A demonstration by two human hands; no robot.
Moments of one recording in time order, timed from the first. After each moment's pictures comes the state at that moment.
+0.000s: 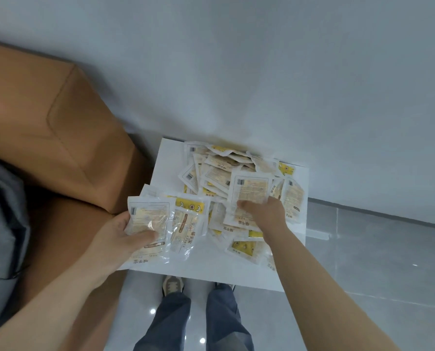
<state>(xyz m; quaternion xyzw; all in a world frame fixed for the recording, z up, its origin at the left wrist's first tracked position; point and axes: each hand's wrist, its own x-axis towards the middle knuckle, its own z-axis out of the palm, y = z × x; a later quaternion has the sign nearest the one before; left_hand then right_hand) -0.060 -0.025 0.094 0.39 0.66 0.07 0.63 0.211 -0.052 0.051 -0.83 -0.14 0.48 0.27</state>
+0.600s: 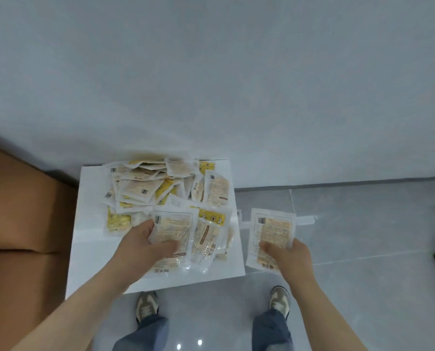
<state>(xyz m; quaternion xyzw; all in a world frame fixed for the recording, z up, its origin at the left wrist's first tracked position) 0.113 -0.091 0.127 0.53 0.57 0.02 0.63 0.342 -0.252 0.102 -0.85 -0.05 0.40 0.34</state>
